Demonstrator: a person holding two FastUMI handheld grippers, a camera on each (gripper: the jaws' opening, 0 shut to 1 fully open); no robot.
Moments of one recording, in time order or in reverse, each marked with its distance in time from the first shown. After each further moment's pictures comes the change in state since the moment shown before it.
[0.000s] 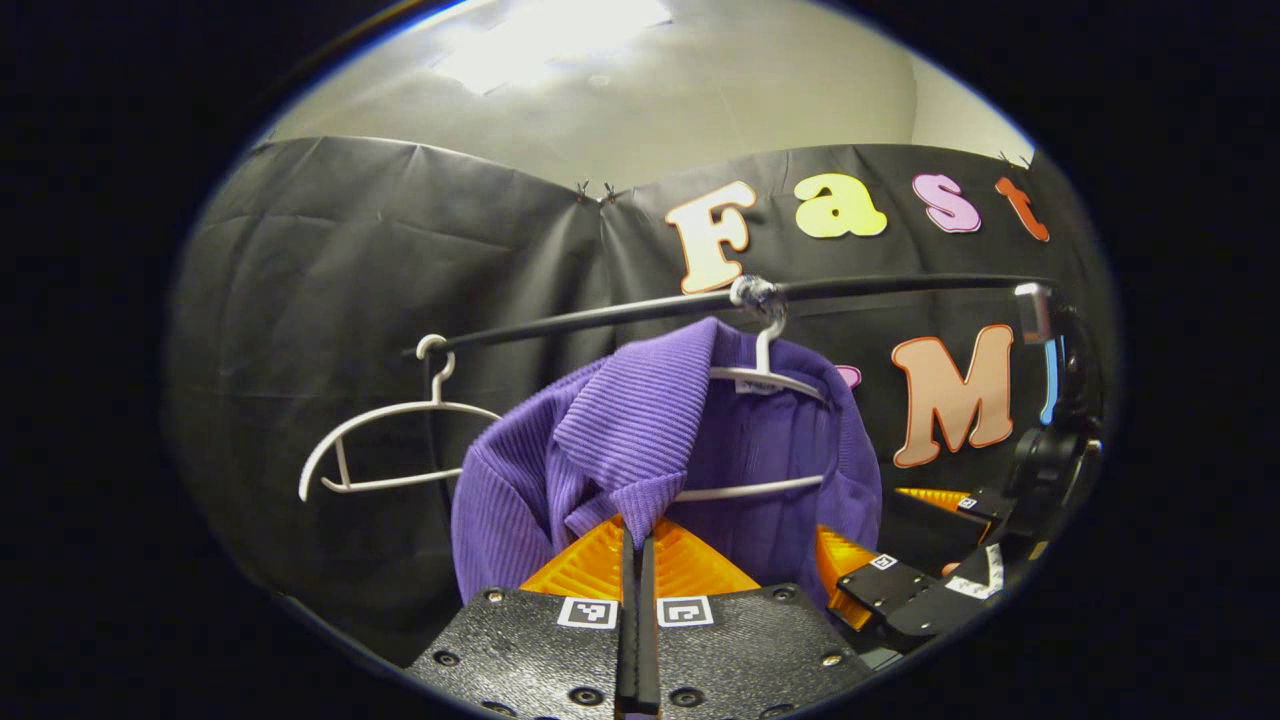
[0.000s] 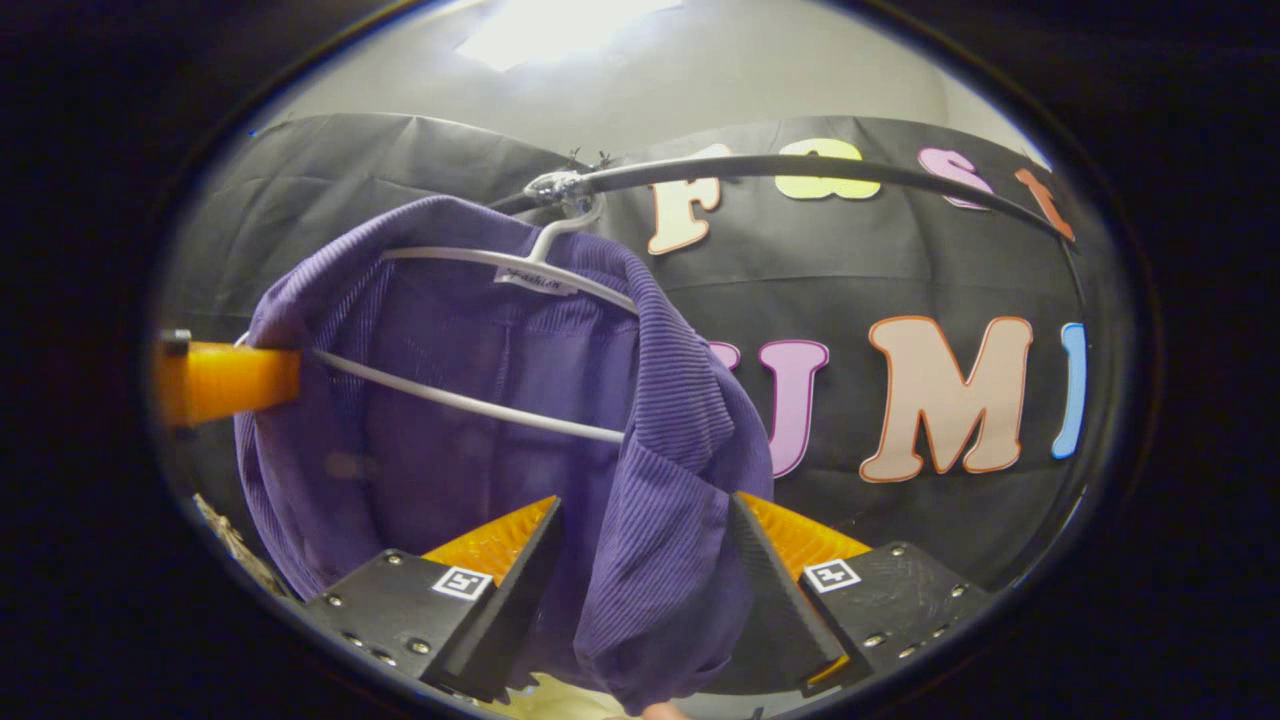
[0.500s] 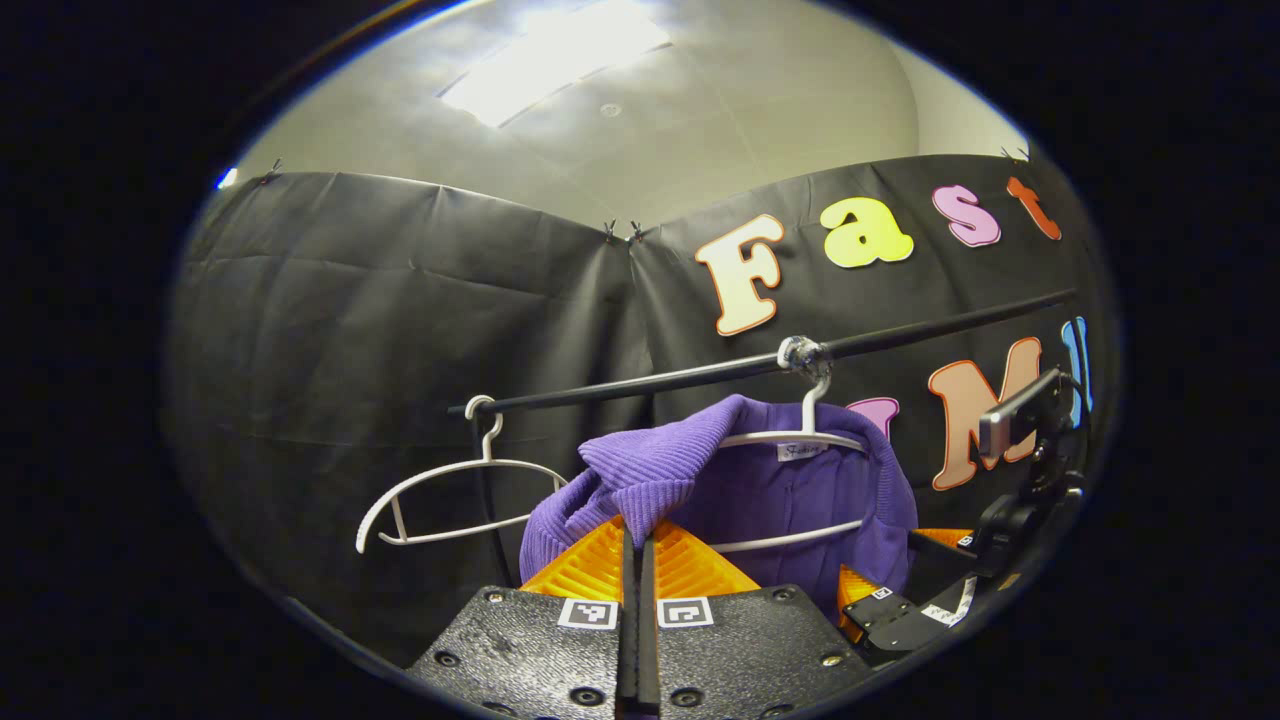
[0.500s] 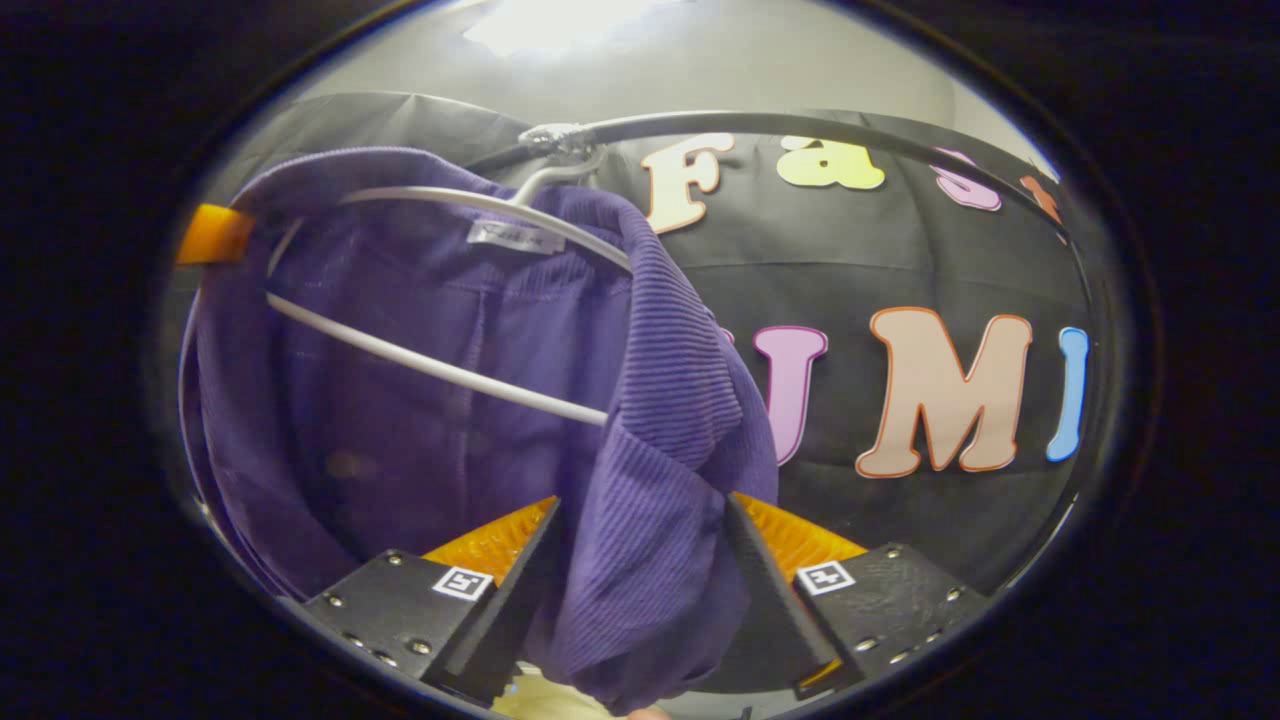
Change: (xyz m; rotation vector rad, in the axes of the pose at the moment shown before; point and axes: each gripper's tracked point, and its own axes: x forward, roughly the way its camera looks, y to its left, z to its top) left arm 0.001 0.035 0.044 0.032 -0.096 0.102; right arm 0.025 -0.010 -0.024 -0.053 0.048 -0.080
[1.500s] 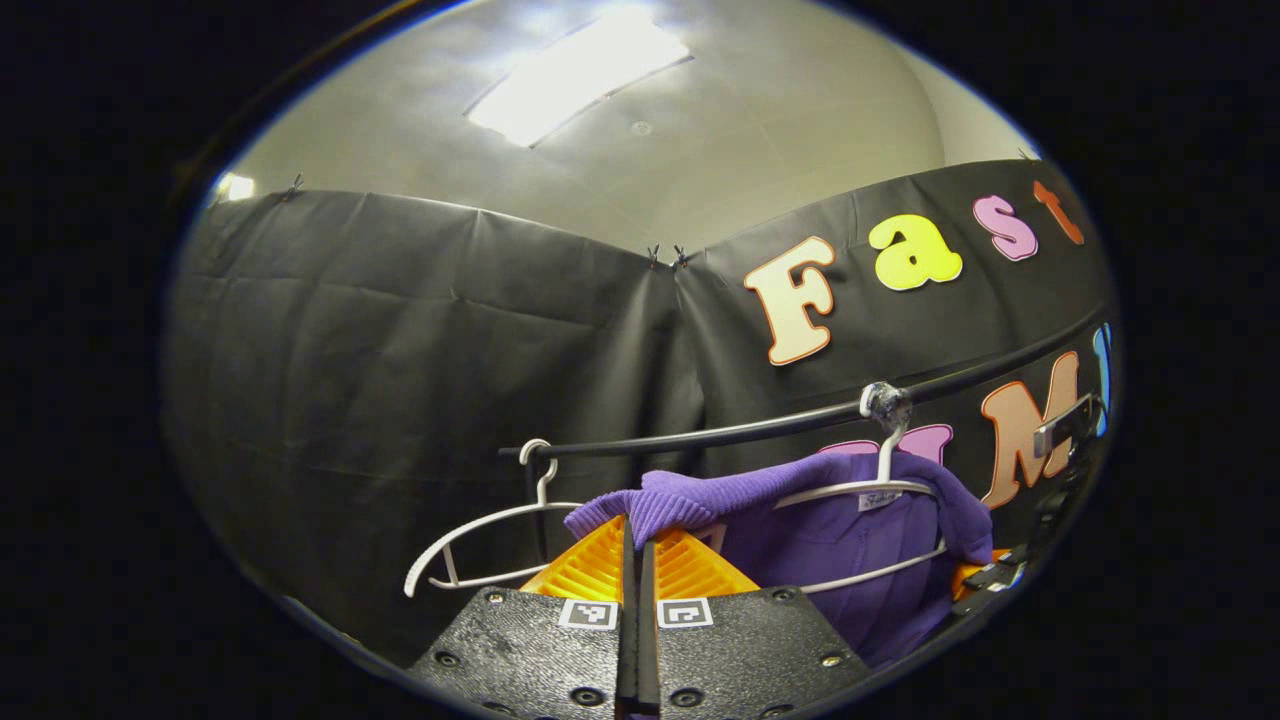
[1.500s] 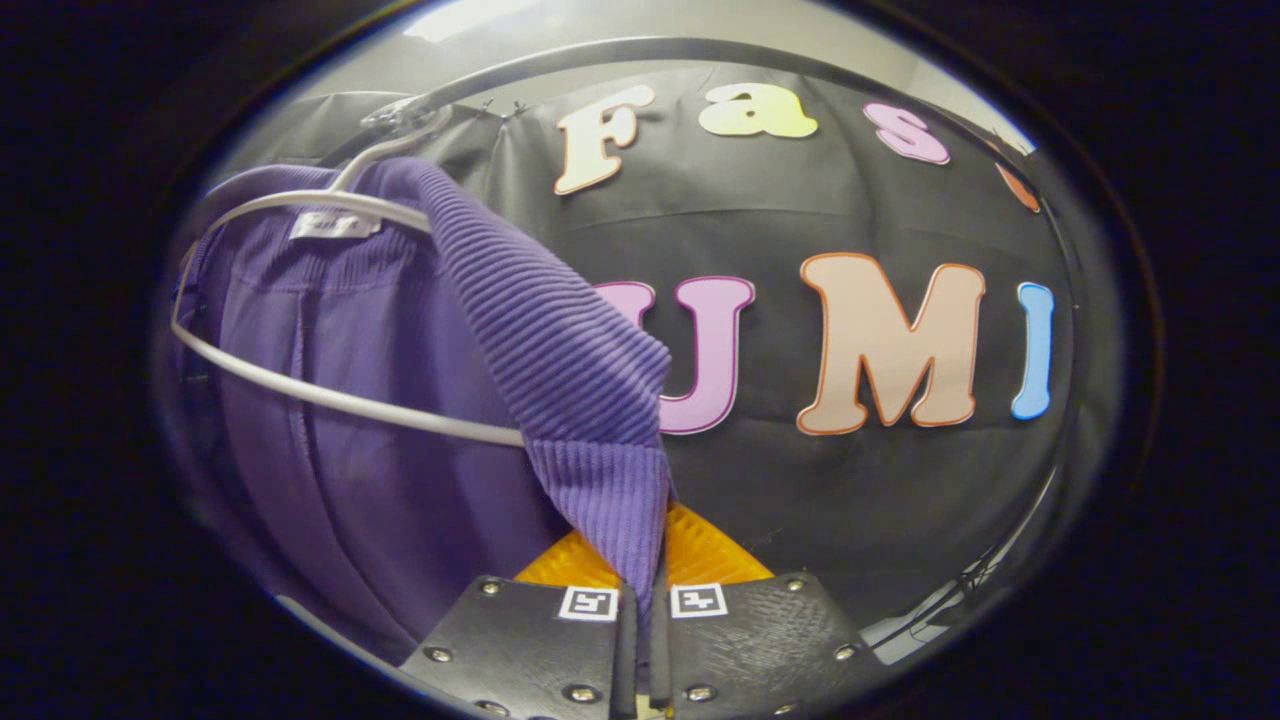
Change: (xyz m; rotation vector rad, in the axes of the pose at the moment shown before) left arm 0.023 0.047 0.034 0.030 -0.062 0.115; right arm 0.018 -0.062 -0.005 0.094 0.123 -0.171
